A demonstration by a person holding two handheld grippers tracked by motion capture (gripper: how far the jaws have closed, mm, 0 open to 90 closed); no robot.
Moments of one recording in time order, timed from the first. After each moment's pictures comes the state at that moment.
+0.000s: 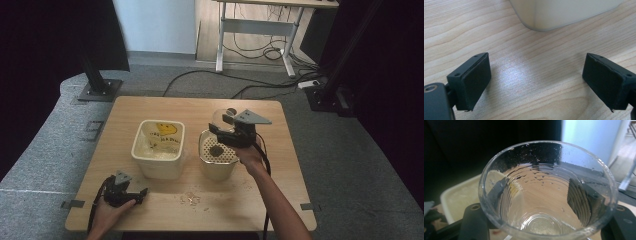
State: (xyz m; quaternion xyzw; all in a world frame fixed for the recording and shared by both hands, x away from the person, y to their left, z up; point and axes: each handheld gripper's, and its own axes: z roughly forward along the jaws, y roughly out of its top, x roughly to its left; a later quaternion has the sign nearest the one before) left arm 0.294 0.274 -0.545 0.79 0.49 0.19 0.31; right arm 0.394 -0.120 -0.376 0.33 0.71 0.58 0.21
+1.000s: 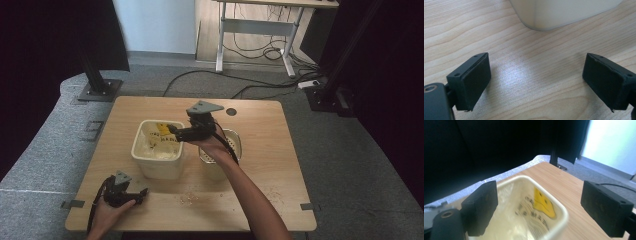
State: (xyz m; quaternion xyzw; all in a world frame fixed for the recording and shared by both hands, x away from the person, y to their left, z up) left arm 0.294 0.274 -0.546 0.79 0.49 0.19 0.31; right arm 0.410 -0.018 -0.360 0.28 0.77 0.55 0.17
